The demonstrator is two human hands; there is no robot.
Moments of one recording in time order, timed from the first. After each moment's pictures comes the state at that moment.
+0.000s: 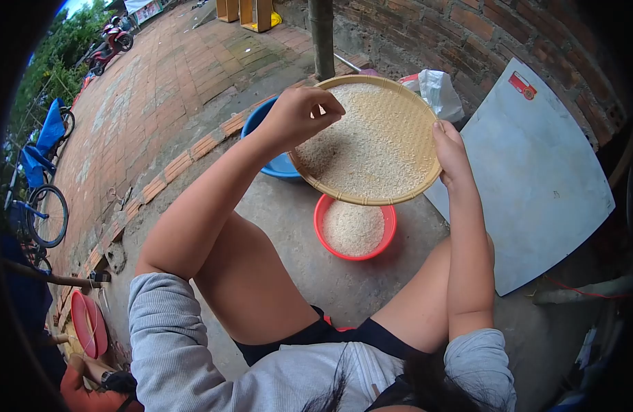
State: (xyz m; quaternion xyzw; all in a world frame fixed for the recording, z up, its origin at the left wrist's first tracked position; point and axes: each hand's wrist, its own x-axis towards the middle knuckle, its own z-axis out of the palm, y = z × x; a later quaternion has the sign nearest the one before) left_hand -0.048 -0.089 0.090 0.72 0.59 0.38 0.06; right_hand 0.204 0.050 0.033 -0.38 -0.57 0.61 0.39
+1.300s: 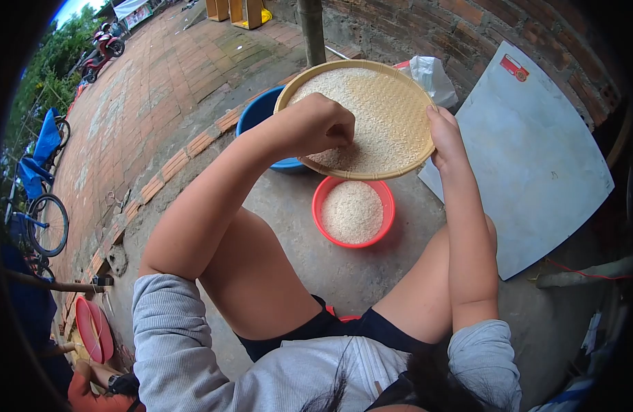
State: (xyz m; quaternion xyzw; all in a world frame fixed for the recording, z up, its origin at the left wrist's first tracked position) left_hand -0.013 -0.106 0.102 0.83 0.51 0.18 0.11; right_hand 0.204 0.036 0.039 -0.39 -0.51 0.63 0.43
